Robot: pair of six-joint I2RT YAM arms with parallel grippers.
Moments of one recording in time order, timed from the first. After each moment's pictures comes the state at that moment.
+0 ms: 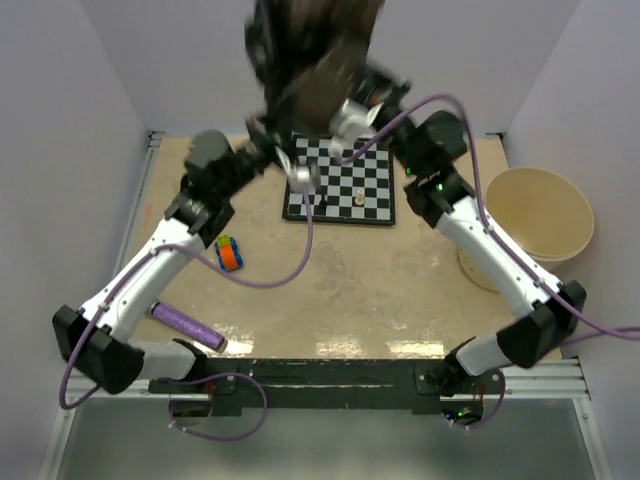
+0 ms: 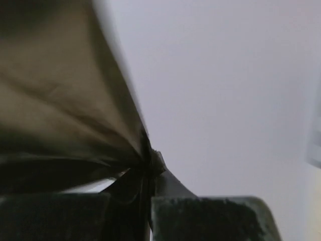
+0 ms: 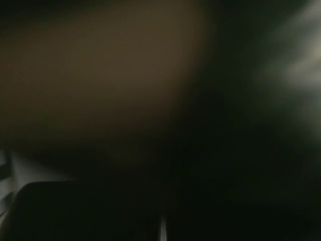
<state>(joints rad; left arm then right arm) -0.52 1.34 1.39 0.31 0.26 1.33 0.59 1.51 1.60 0.58 -0.11 -1.17</state>
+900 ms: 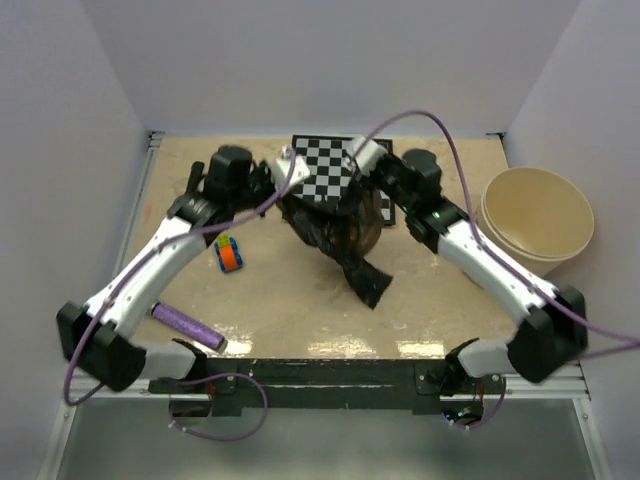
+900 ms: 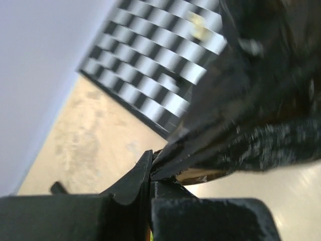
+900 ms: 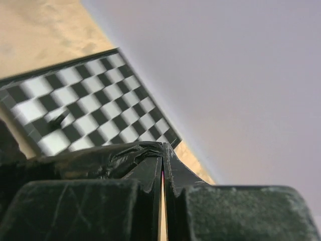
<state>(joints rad) -0.51 1.20 1.15 -0.47 0.23 0.61 0.52 1.23 1.04 0.05 -0.03 -0.70</state>
